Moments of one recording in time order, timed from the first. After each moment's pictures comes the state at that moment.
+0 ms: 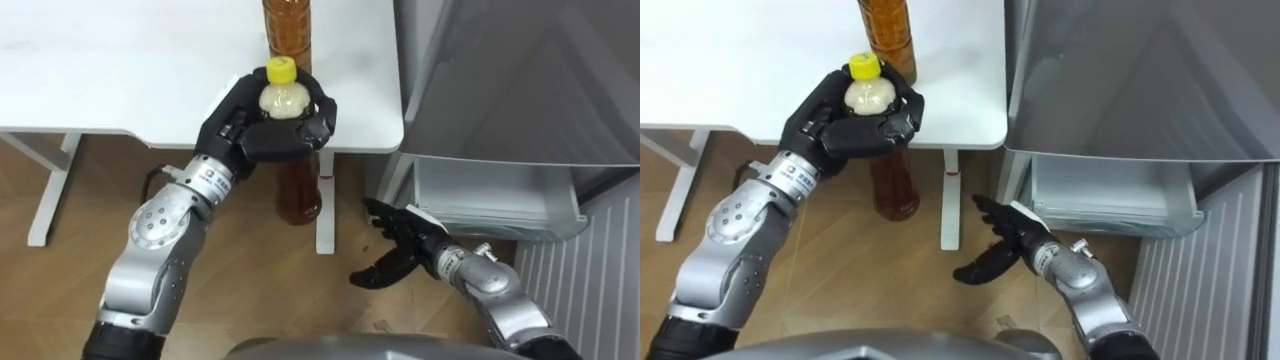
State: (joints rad) left arm 0.15 0.26 -0.16 -0.14 -0.36 0.08 -0.28; right arm 0.10 -0.23 0.26 0.53 -0.12 0.00 0.37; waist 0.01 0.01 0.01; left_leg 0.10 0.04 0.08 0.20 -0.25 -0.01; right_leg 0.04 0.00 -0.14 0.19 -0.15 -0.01
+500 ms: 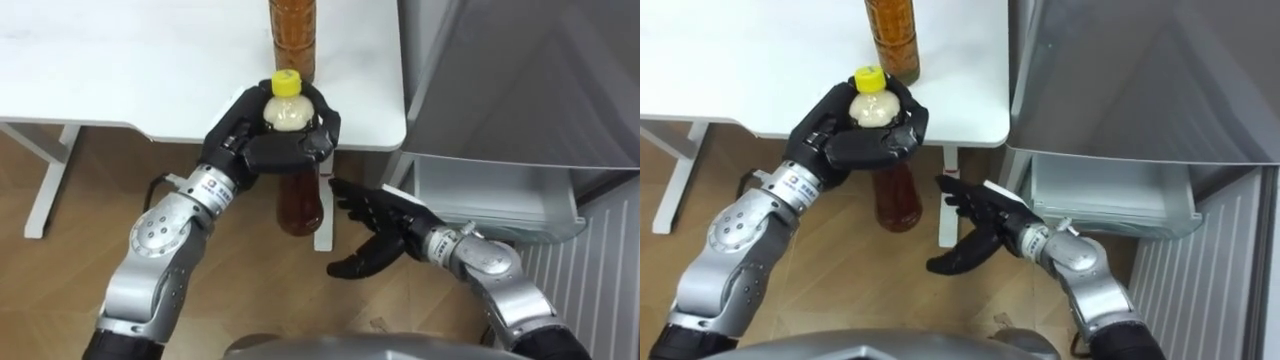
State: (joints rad) left arm 0.16 0.27 -0.16 -0.13 -0.35 0.07 -0.31; right arm 0.10 -0.24 0.28 0.32 -0.01 0.00 0.60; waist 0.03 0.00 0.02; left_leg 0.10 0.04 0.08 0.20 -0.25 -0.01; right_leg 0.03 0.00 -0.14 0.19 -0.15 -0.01
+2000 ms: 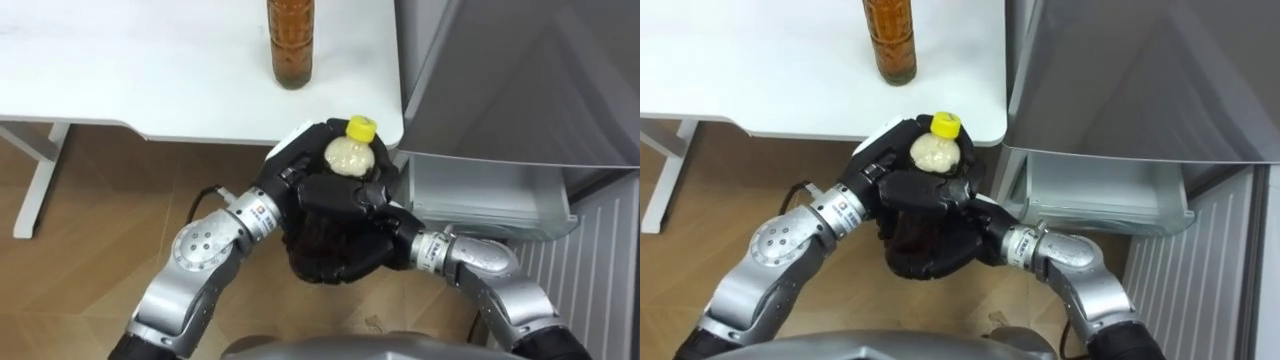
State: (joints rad) left arm 0.16 0.26 -0.36 -0.11 -0.32 0.06 -0.36; right arm 0.10 -0.25 0.34 0.29 0.24 0.06 0.78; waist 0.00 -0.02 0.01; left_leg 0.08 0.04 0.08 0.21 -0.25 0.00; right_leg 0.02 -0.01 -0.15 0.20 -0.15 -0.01
